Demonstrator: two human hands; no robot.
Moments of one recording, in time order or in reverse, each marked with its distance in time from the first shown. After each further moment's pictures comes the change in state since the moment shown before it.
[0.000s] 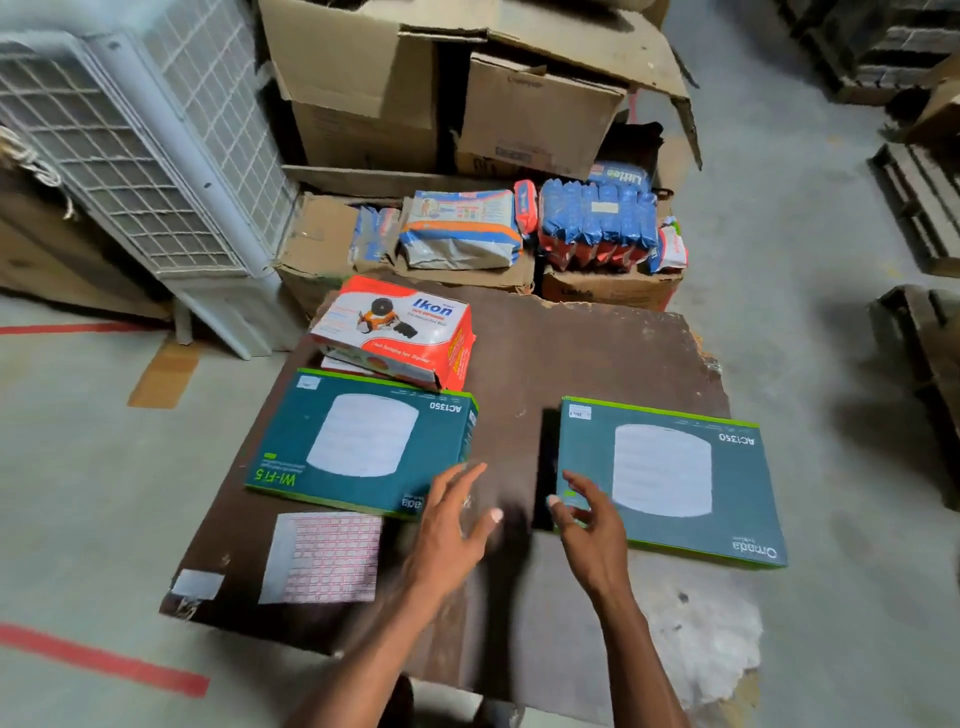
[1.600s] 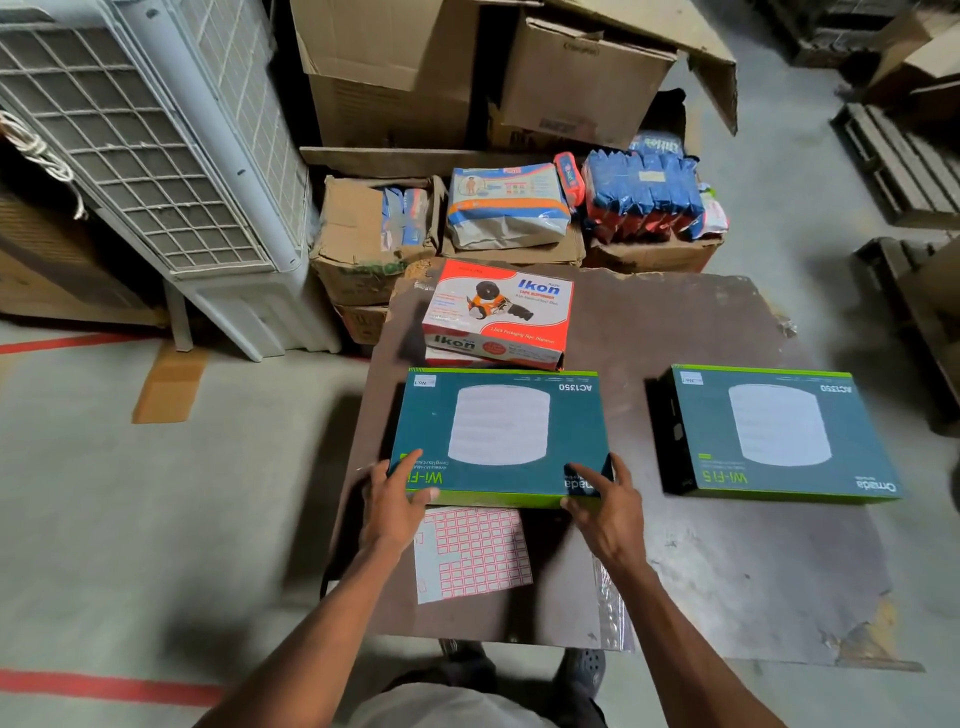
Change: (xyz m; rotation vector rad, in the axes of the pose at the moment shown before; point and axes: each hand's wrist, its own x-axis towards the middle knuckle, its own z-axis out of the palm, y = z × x) left_hand 0.037 -0.243 -0.226 0.221 -0.089 -0.347; right_hand -0.048 -0.024 0.215 -0.481 0.027 -0.014
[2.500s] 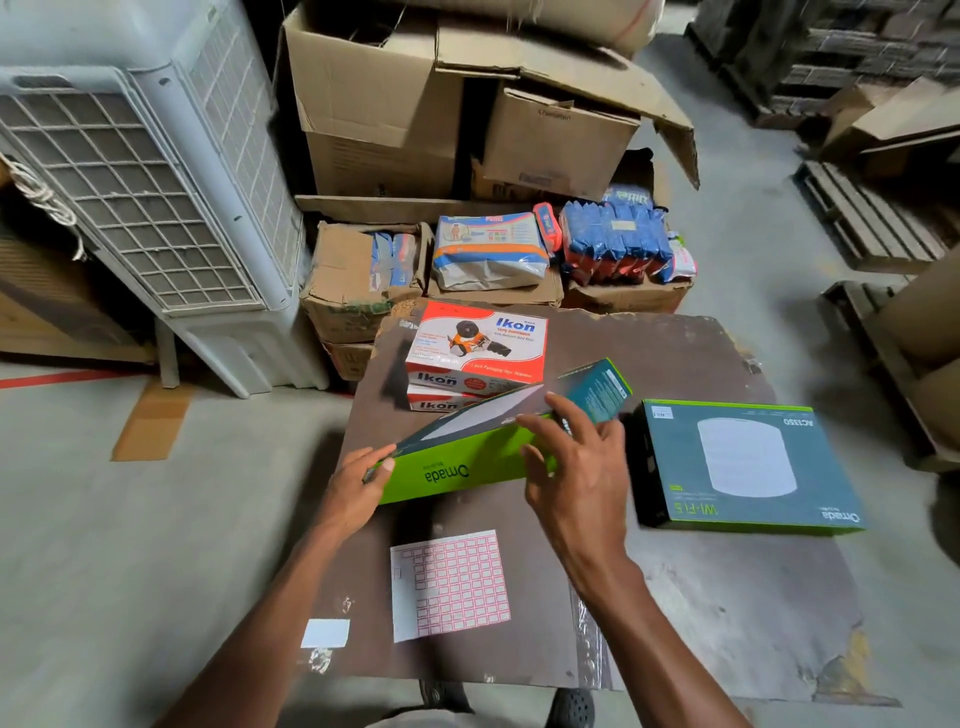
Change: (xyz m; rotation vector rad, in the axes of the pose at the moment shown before) left_hand 0.026 0.041 -0.071 -0.180 -0.056 0.165; right_hand -0.037 -0.164 -0.092 -0.247 0.479 -0.544
